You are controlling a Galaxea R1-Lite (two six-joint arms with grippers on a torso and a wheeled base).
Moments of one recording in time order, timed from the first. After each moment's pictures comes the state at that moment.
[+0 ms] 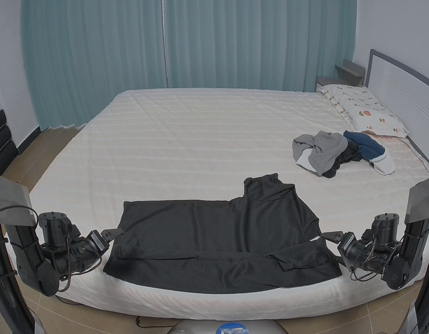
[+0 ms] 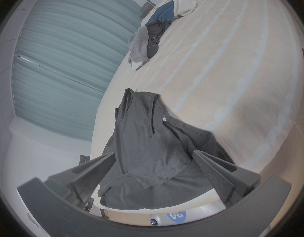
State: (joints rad) left arm -0.01 2.10 -0.18 -1.36 -0.24 -0.75; right arm 0.12 2.17 -0.16 -1.43 0.18 0.97
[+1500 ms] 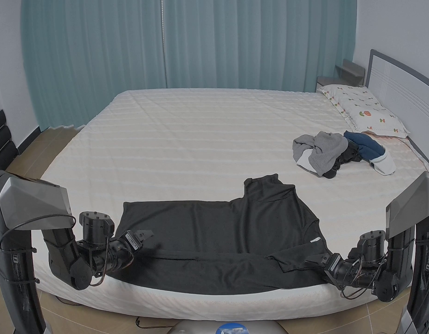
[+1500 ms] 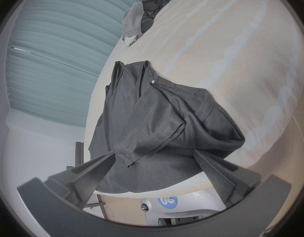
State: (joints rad) left arm -0.21 2.26 -0.42 -1.22 -0.08 -0.85; right arm 0.21 2.33 -0.08 -1.55 0.22 0.97
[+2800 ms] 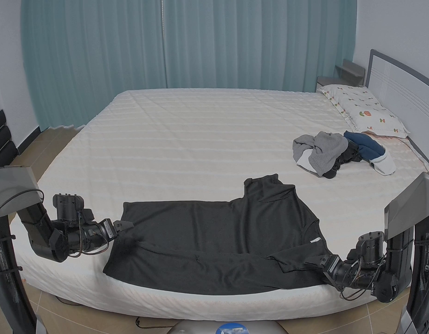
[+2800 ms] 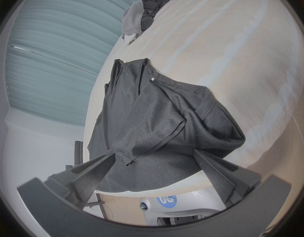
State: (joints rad) left arm 0.04 2.19 -0.58 -0.93 -0.37 -0.49; right arm 0.22 2.34 -0.08 -1.55 0.21 0.97
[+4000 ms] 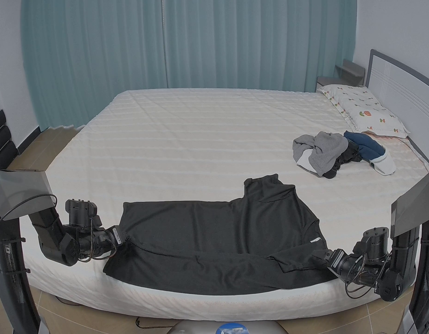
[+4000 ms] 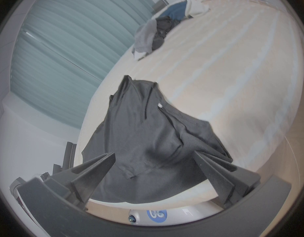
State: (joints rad) left arm -0.02 2.26 -0.60 -0.92 -0.21 -0.49; right arm 0.22 2.28 -0.07 -1.55 0.09 0.87
